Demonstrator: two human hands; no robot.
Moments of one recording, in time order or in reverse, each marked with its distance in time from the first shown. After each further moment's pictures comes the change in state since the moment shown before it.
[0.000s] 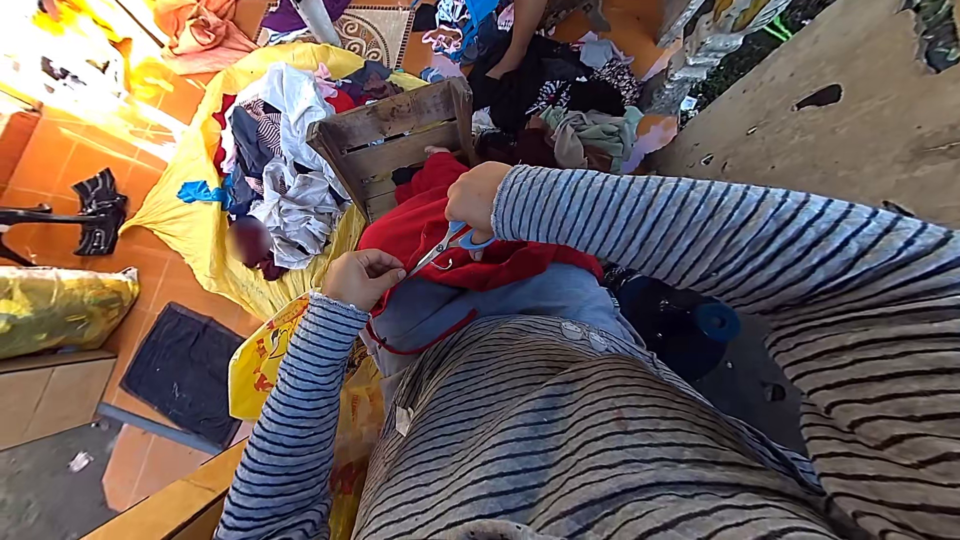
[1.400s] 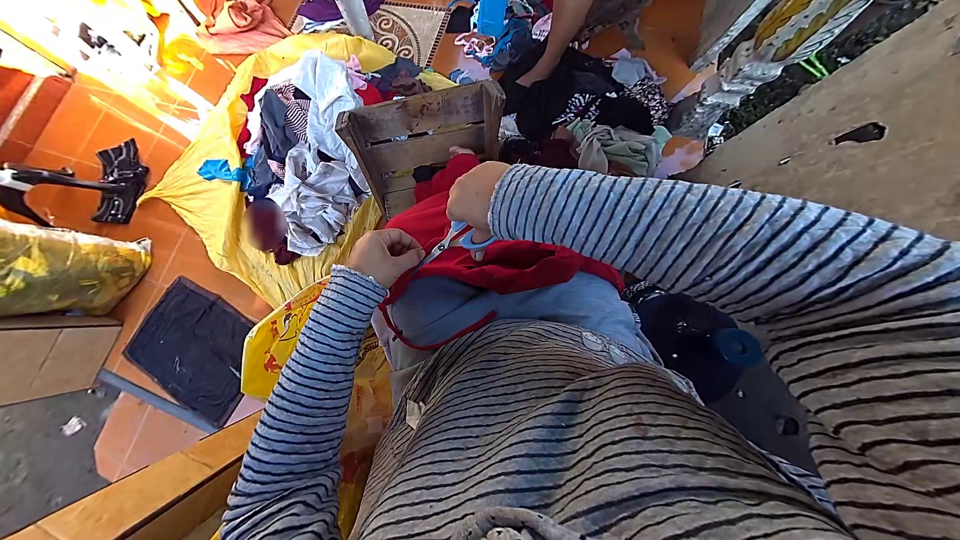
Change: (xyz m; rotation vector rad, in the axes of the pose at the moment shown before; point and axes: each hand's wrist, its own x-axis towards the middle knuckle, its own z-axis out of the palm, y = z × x) left_hand 0.014 -0.007 -0.009 -0.117 -0.012 -0.017; right_hand 0.028 -0.025 -0.027 -0.078 -0.042 -0.033
